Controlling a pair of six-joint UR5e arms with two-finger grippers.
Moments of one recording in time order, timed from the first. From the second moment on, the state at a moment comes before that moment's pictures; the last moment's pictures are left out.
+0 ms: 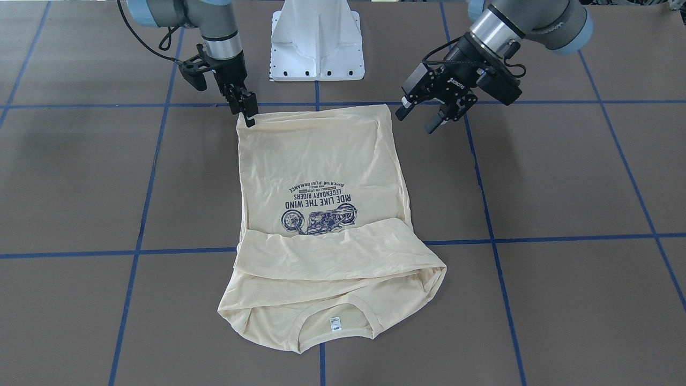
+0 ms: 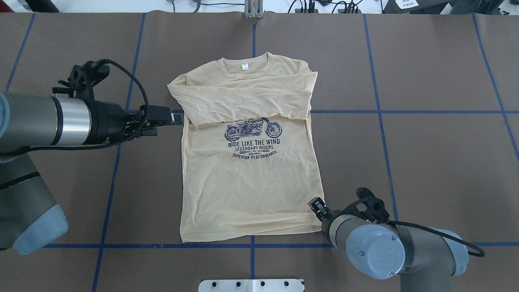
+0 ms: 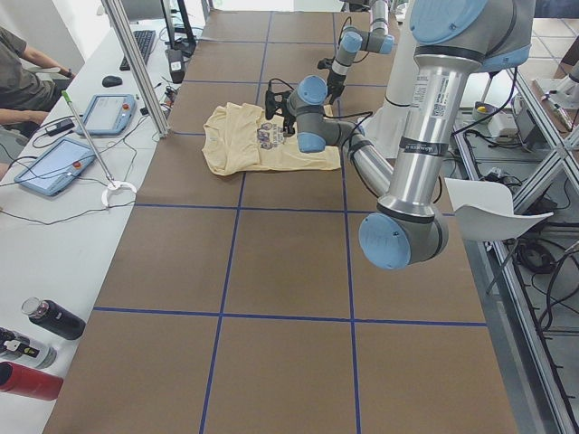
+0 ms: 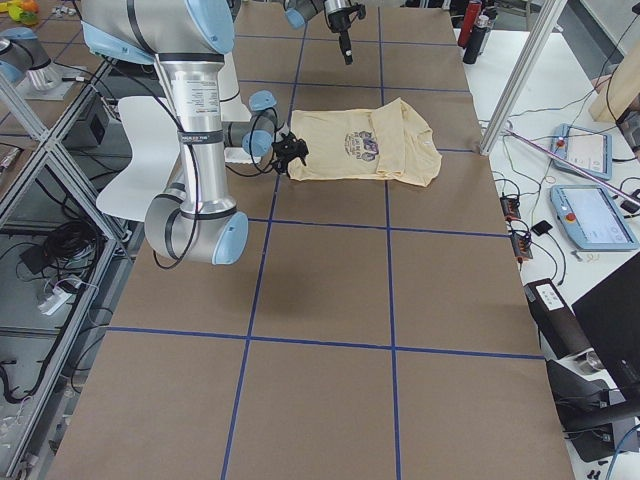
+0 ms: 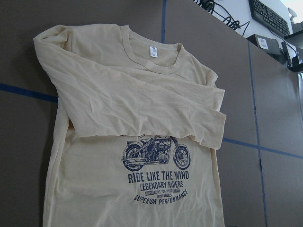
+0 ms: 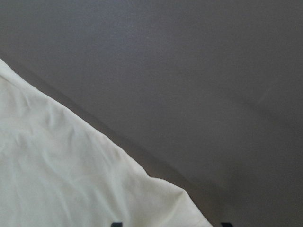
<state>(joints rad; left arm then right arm) -0.67 -1.80 -2.01 -2.33 -1.89 -1.50 0.15 -1.36 2.02 -1.39 1.39 2.37</state>
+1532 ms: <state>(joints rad) -0.60 -1.80 -2.08 -2.24 -1.90 -1.68 0.06 -1.46 2.24 -1.55 1.40 2.38</state>
